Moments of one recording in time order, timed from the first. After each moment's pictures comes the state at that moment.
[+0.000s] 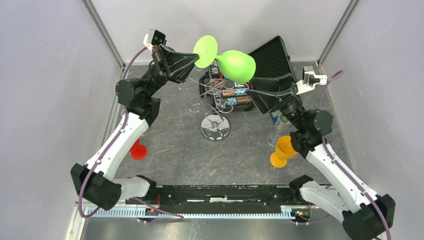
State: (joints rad) left arm -0.42 1.27 1.24 0.92 0.63 -2.00; right arm 0.45 0.90 0.77 0.77 -0.41 0.82
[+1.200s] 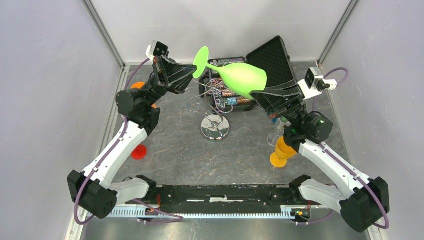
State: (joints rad) left arm -0.45 1.17 1.11 0.95 0.62 -2.05; right arm 0.51 1.05 0.80 1.36 -0.52 1.06
